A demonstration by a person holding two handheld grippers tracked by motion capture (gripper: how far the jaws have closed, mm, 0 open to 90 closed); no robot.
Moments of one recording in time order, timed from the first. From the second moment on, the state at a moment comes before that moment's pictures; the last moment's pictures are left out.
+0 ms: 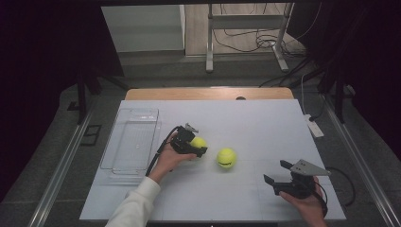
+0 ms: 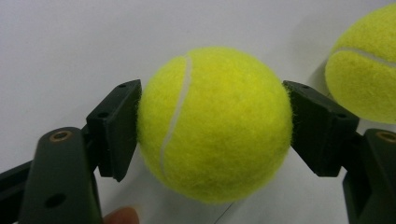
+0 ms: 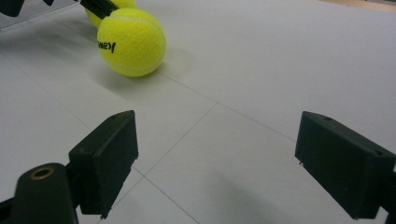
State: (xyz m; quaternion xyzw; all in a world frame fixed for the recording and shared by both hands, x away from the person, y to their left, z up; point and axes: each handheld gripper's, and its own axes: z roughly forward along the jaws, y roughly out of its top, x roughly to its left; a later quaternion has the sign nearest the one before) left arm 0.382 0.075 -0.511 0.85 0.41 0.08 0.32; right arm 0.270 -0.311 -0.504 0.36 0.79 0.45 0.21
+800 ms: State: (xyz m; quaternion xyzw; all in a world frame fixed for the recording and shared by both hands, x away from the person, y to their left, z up) left arm 0.372 0.084 -0.490 0.84 0.40 0.09 0.36; right arm 0.270 -0.313 -0.504 0.36 0.79 0.45 0.21
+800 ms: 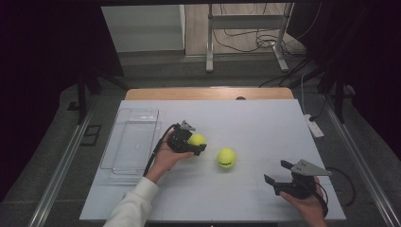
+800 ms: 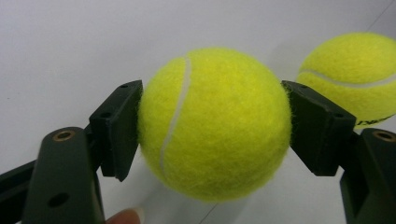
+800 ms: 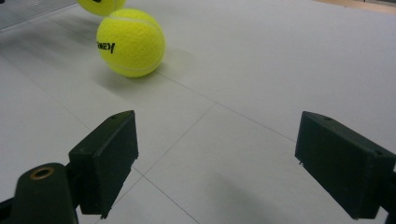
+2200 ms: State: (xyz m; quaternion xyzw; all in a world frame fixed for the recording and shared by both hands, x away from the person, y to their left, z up) left arm 0.348 0.102 -0.441 0.80 0.38 0.13 0.44; right arm 0.269 -0.312 -0.504 0.36 0.79 0.45 0.21
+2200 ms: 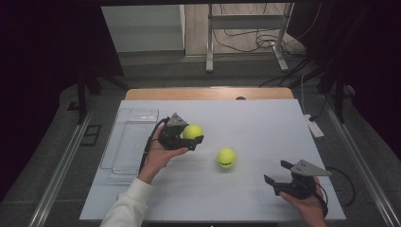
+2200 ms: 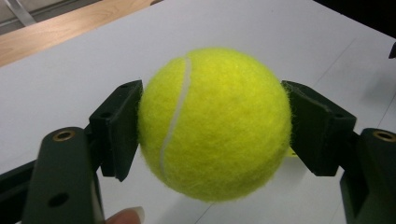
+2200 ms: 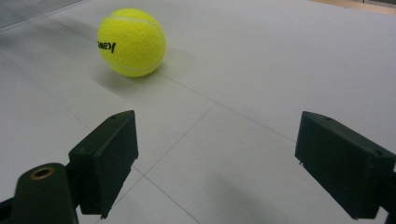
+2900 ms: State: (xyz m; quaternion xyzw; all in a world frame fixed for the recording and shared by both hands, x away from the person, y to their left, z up) left arm 0.345 0.113 -0.432 0.79 0.39 0.15 0.45; right arm 0.269 -0.311 -0.504 0.36 0.79 0.45 0.21
